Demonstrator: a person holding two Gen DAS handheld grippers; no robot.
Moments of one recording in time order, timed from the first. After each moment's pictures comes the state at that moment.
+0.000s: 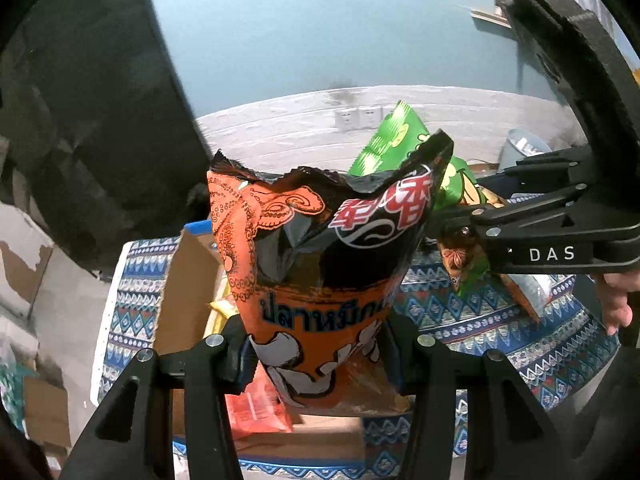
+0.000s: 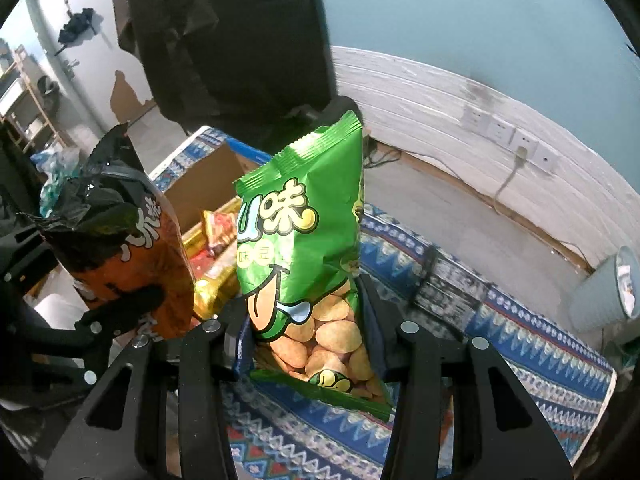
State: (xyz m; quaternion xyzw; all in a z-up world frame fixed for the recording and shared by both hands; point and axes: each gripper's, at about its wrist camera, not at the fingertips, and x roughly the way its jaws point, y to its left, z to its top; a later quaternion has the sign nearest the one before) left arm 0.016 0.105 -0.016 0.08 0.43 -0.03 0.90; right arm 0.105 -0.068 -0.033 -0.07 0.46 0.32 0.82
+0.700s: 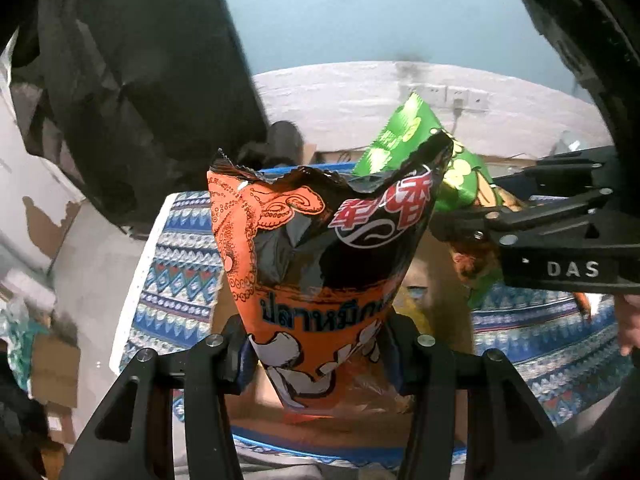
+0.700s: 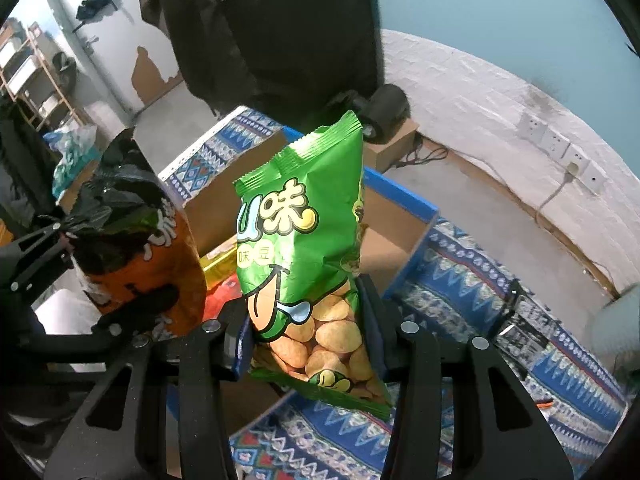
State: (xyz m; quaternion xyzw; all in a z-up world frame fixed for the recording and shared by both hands) left arm 0.026 0.184 -0.048 0.06 0.47 0.06 0.88; right arm 0.111 0.033 -0.057 -0.08 0.48 0.36 0.79
